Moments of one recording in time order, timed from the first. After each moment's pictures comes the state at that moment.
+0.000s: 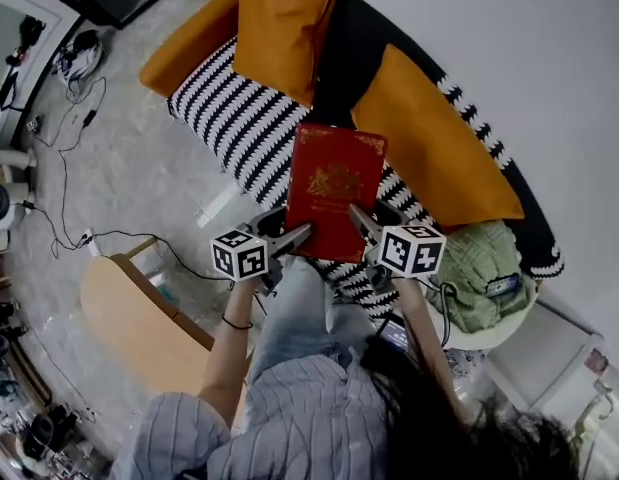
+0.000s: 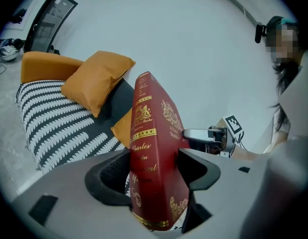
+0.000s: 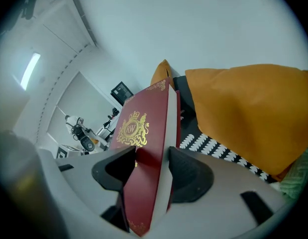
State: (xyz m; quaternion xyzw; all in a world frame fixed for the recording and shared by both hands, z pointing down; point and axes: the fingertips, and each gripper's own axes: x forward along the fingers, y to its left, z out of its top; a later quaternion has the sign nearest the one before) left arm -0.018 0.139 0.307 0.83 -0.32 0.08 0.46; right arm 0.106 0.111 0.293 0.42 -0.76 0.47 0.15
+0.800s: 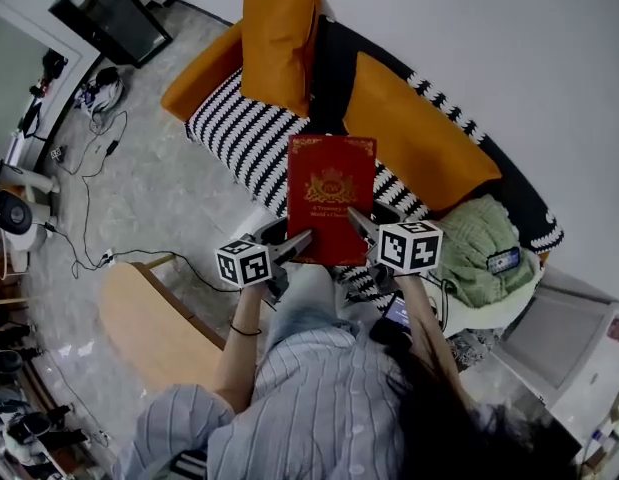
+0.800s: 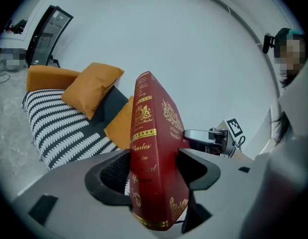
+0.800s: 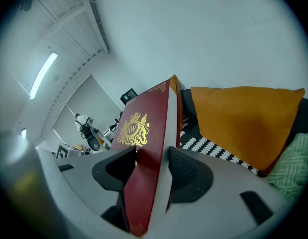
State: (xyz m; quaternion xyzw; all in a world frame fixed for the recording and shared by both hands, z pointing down) left arm 0.007 0.233 0.229 0.84 -0.33 0.06 0.43; right arm 0.131 0.204 0.212 0.42 -0.79 0.42 0.12
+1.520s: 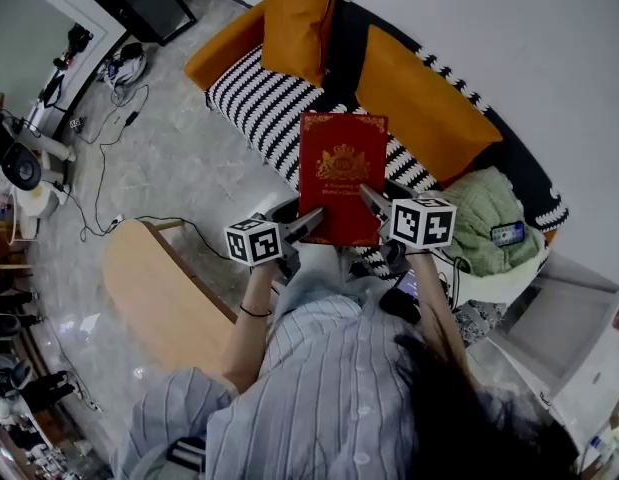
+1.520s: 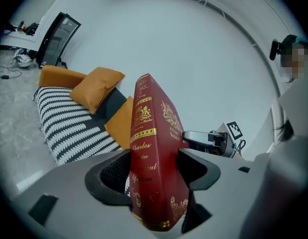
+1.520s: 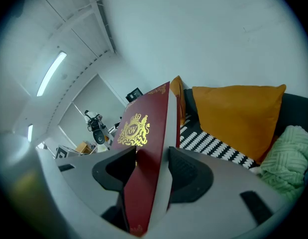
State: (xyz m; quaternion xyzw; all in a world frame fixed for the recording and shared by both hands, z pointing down) left arm 0.027 0.334 0.204 0.83 -0.36 0.04 0.43; right arm 0.150 0.296 0.187 0.40 -0.81 0.41 0.11
